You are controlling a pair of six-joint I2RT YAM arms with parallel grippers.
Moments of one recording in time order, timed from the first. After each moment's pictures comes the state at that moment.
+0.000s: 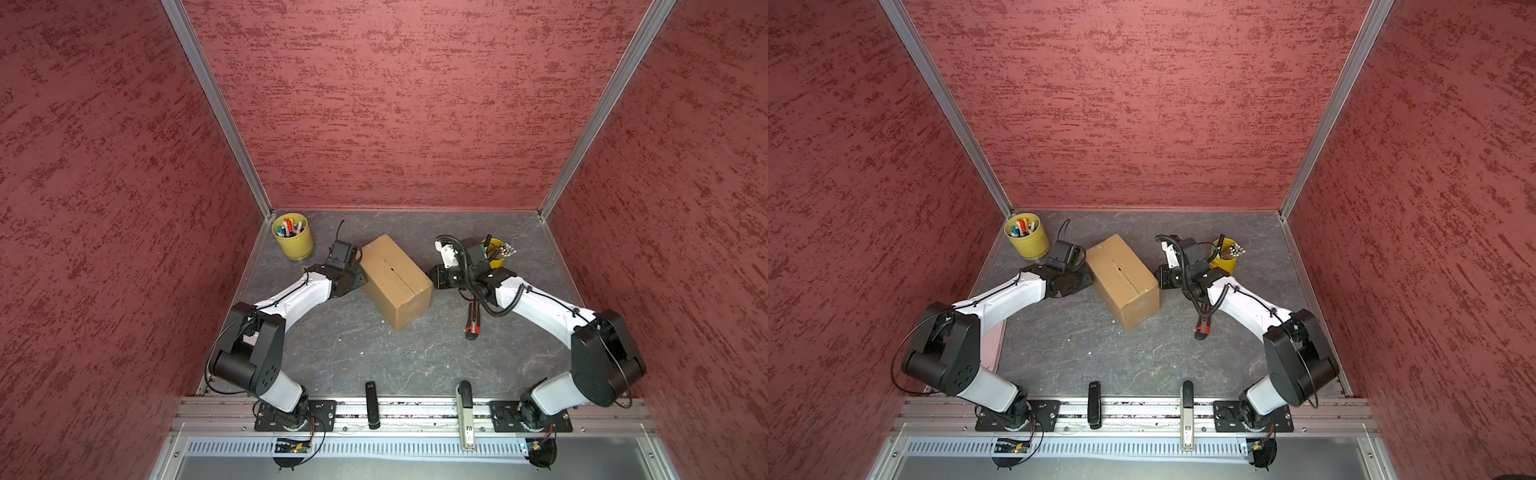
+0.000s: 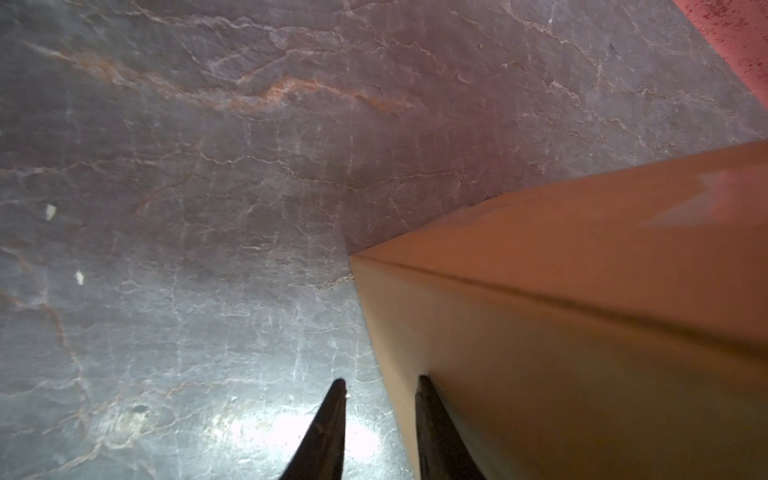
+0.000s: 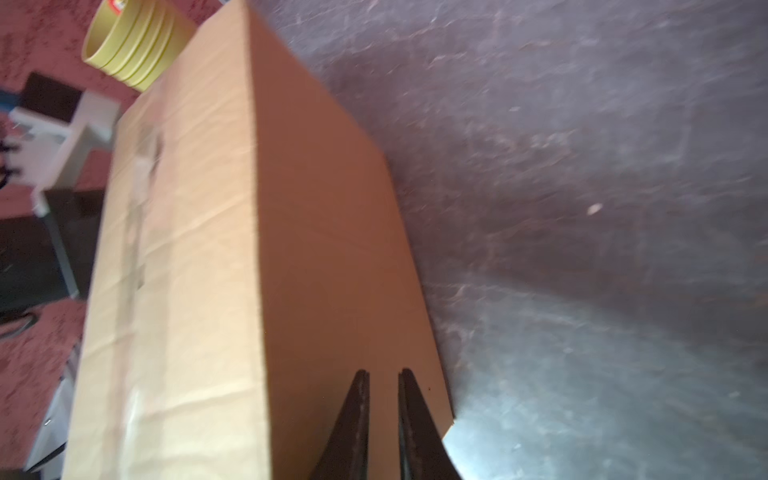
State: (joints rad) left arm -0.36 1.56 0.98 -0.39 -0.02 -0.75; right arm 0.54 1.50 1.00 -0.21 -0.28 0.44
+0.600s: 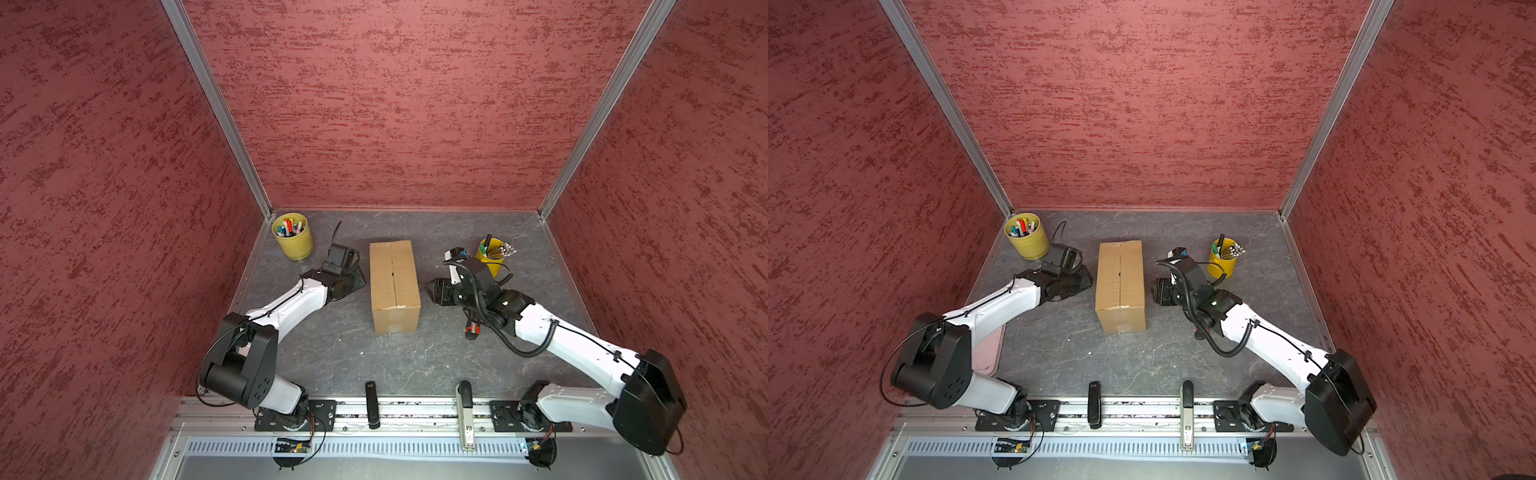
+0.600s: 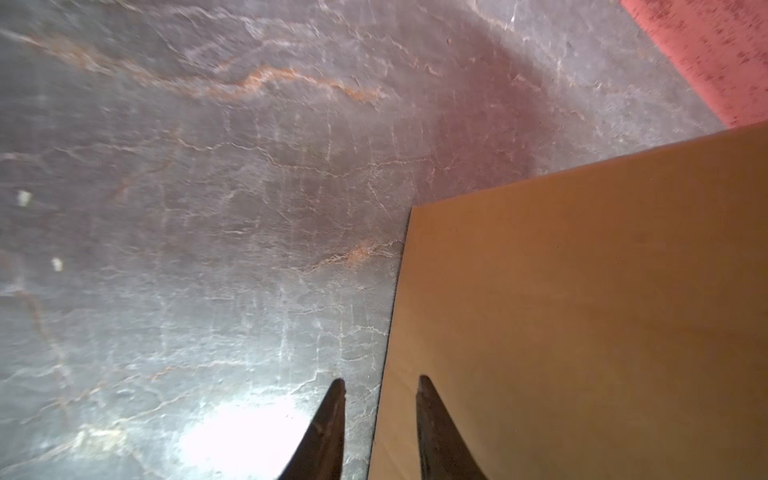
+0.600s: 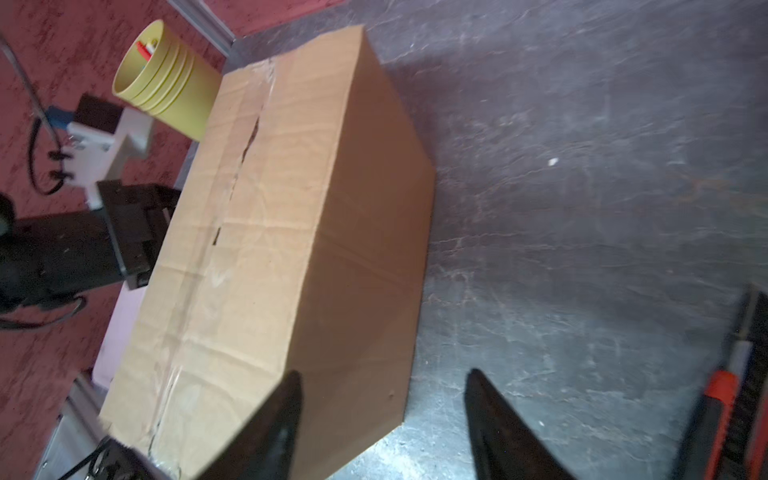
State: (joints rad) left arm -0.35 1.46 0.91 -0.36 0.02 -0.75; right arm 0.68 1.24 0.87 -0.29 0.02 0.61
